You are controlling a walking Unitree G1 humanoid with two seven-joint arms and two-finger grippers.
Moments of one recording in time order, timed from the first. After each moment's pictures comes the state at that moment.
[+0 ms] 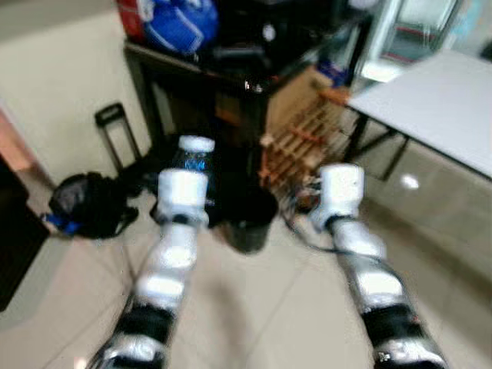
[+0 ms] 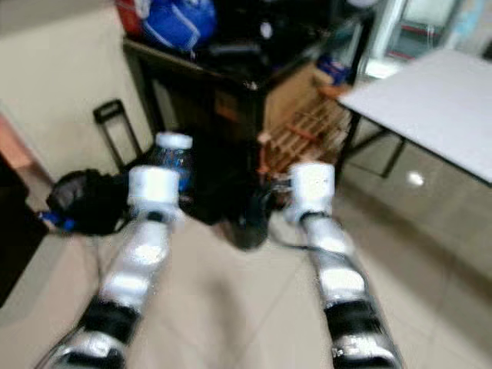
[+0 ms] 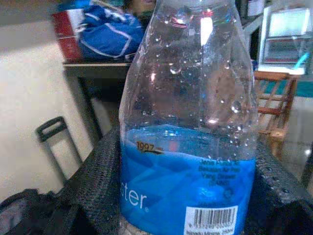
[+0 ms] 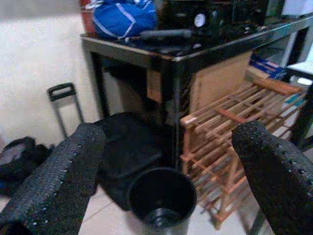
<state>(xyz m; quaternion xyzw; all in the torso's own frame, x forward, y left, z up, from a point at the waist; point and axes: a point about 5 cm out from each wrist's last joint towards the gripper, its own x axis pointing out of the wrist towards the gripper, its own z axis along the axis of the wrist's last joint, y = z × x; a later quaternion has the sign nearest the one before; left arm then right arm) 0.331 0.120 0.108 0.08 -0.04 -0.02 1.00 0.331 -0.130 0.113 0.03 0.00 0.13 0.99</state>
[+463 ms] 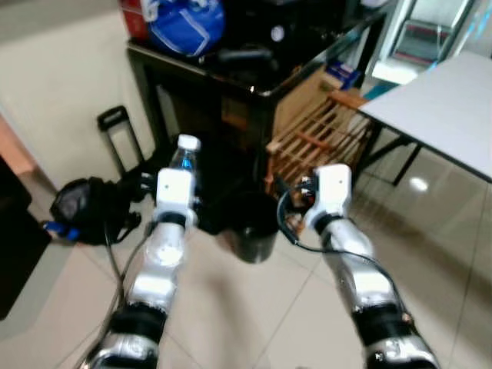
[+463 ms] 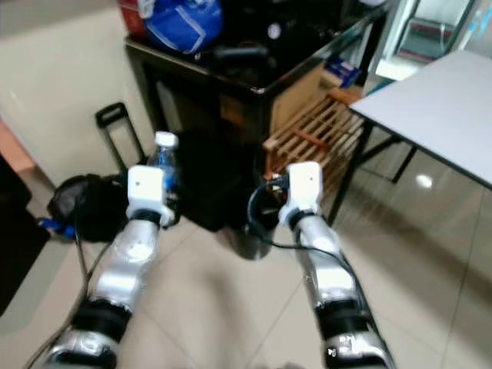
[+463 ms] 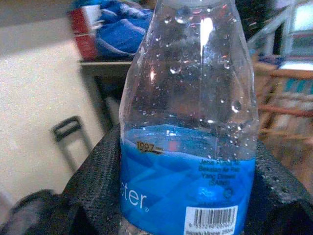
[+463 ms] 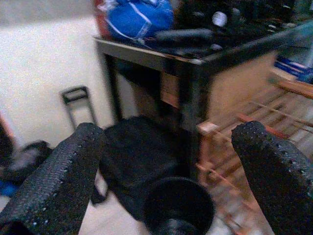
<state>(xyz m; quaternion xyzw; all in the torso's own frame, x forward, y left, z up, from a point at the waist) 0.331 0.127 0.108 0.08 -0.04 -0.01 1.00 0.330 -0.122 0.111 0.03 0.00 0.14 0.99</state>
